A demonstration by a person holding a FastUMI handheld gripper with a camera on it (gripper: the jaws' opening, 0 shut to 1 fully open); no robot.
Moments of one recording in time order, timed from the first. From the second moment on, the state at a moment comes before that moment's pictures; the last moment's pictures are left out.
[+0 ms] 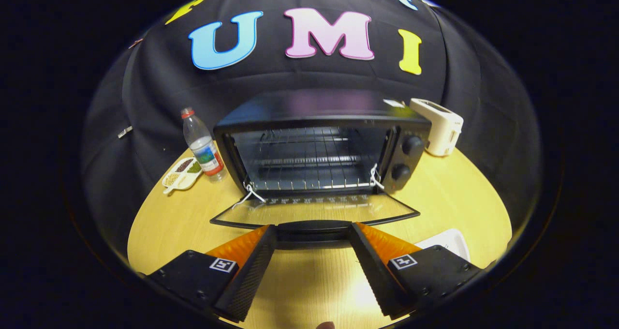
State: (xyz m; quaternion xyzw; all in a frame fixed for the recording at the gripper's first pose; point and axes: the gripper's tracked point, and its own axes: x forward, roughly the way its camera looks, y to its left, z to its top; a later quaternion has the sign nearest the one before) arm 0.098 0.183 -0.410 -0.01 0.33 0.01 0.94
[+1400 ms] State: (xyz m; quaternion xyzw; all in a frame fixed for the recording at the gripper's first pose) arm 0.023 -0.092 -0.425 -0.01 0.62 0.04 0.79
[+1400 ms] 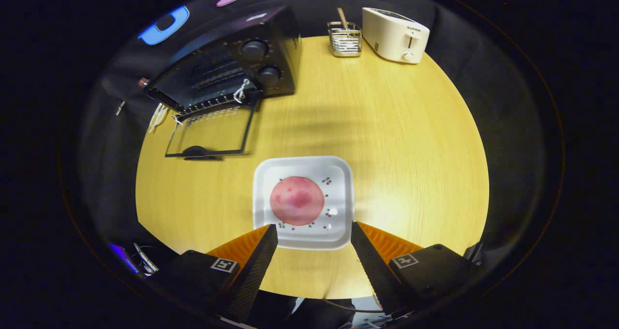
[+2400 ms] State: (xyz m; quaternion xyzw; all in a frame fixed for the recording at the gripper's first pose) arm 0.049 -0.115 -0.484 0.06 0.65 0.09 0.75
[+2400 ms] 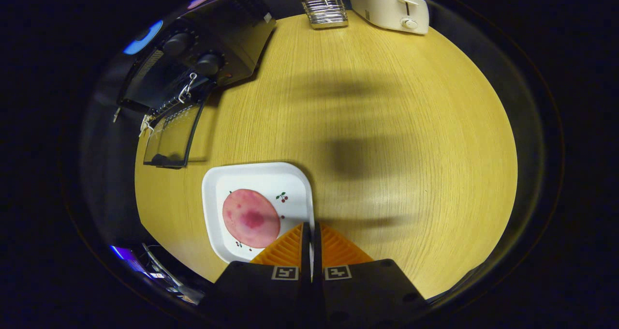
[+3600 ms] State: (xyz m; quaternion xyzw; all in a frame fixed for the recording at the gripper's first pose) arm 0.020 -0.013 -0.385 0.53 0.49 0.01 0.69
